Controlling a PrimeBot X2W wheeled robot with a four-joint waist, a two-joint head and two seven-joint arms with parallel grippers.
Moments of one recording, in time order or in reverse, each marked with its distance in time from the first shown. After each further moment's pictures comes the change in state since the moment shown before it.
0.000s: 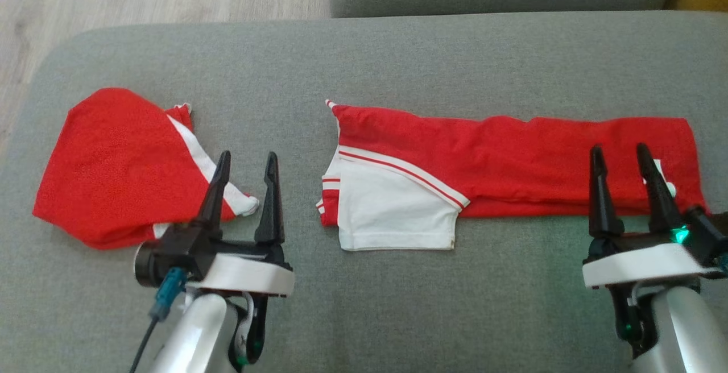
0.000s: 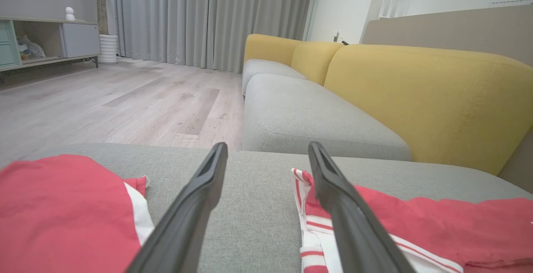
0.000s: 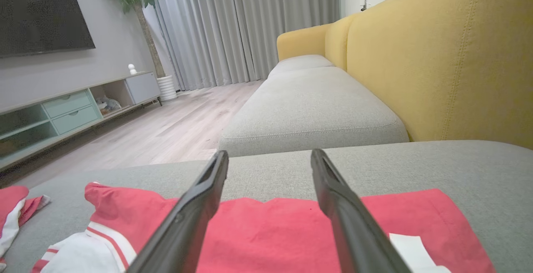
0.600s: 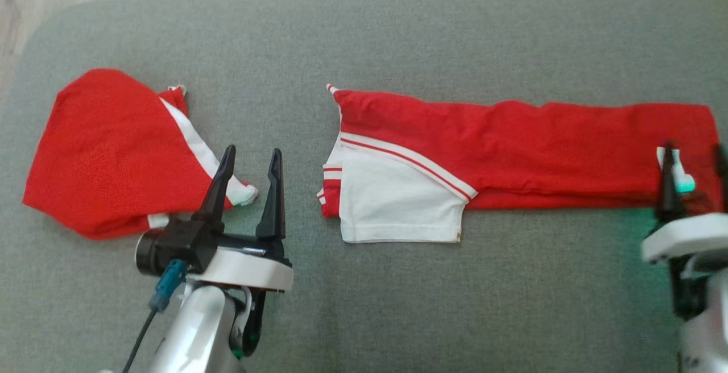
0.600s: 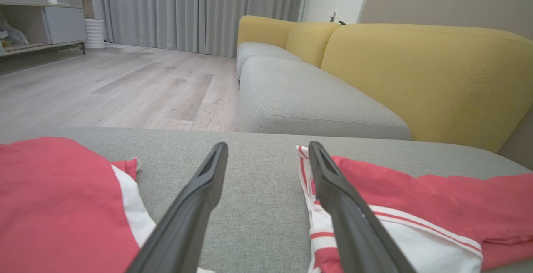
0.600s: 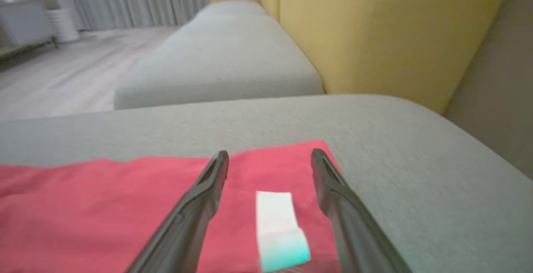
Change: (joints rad) left arm -0.005 -0.075 0.120 0.065 0.134 -0.146 0.000; right arm -0.114 -0.002 -0.251 0.205 -0.196 0.000 0.054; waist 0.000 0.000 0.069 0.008
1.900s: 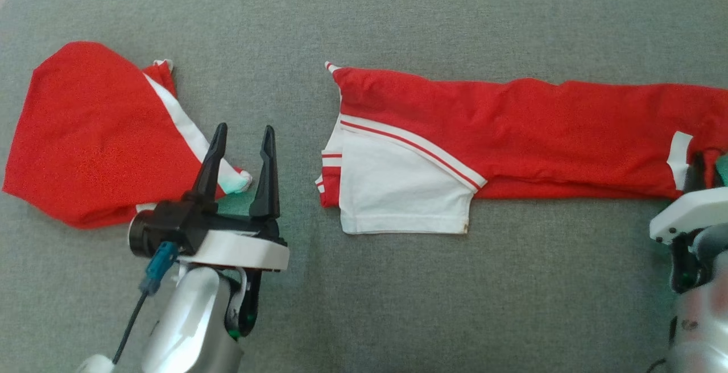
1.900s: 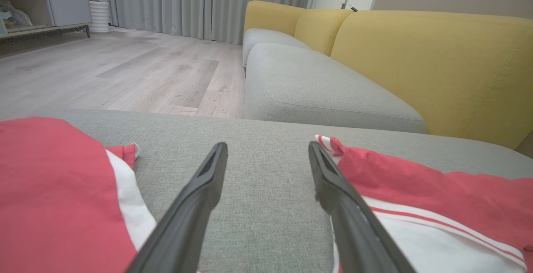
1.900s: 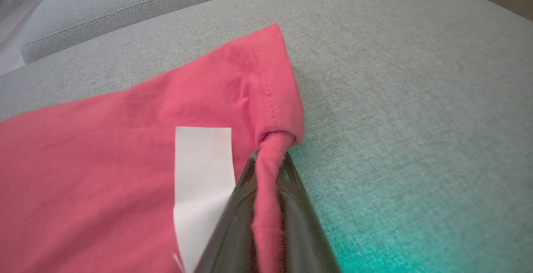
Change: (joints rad) left arm -0.055 -0.004 0.017 0.004 -0.012 -0.002 0.000; right arm -0.185 0.068 -0.278 0.215 -0.067 0.000 0.218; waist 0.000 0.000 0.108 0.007
